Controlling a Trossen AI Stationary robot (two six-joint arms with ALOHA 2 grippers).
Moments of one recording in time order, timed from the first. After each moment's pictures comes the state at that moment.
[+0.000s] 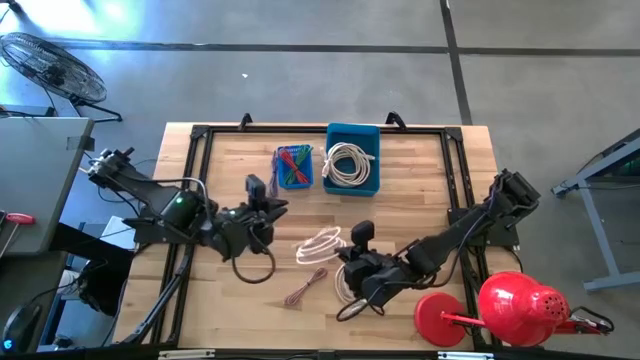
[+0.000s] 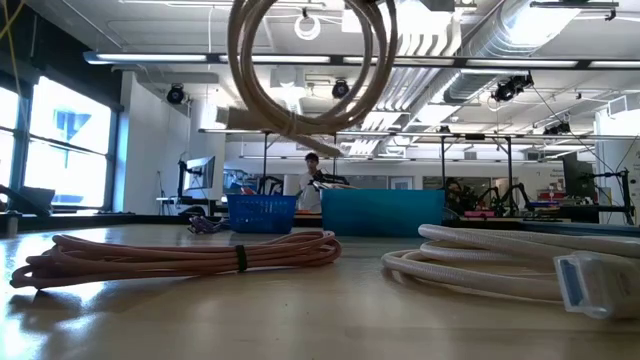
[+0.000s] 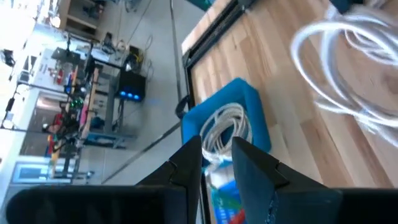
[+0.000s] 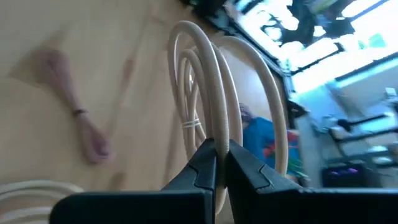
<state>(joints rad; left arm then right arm) -0.50 1.32 1.43 -0.80 -0.90 0.46 0.57 1.69 1.33 -0.44 0.82 -0.13</state>
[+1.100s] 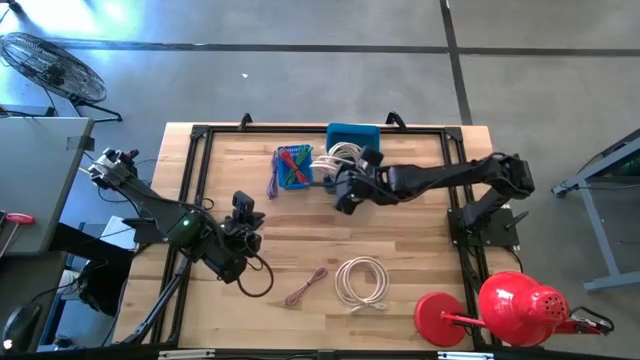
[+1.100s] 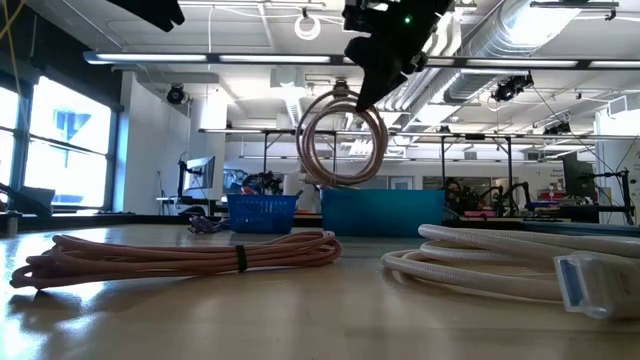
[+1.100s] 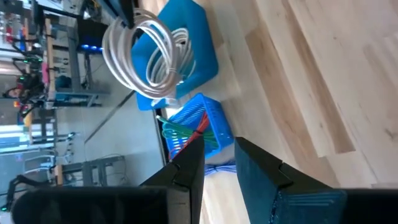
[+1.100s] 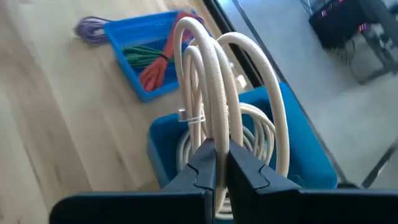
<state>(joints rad) -0.62 1.32 1.24 -1.16 -0.89 0.02 0.00 1.64 1.33 -0.62 0.64 0.18</state>
